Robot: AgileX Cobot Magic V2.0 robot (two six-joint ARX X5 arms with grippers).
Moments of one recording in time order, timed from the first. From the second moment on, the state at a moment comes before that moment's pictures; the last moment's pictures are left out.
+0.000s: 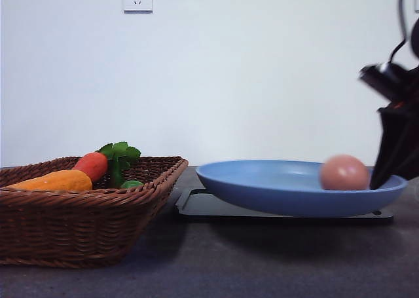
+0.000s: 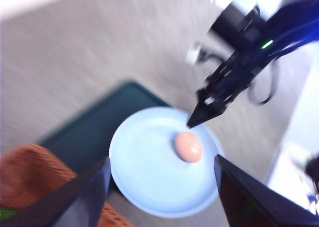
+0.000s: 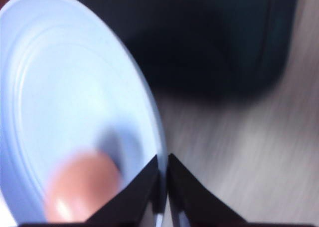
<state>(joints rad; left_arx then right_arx) -0.70 1.00 1.22 -0.66 0.24 -0.01 0.08 1.47 0.84 -0.59 -0.59 0.24</state>
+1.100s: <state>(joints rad) -0.59 0.88 1.22 -0.75 0.16 -0.01 0.07 1.88 1.25 -0.59 -0.52 0.23</state>
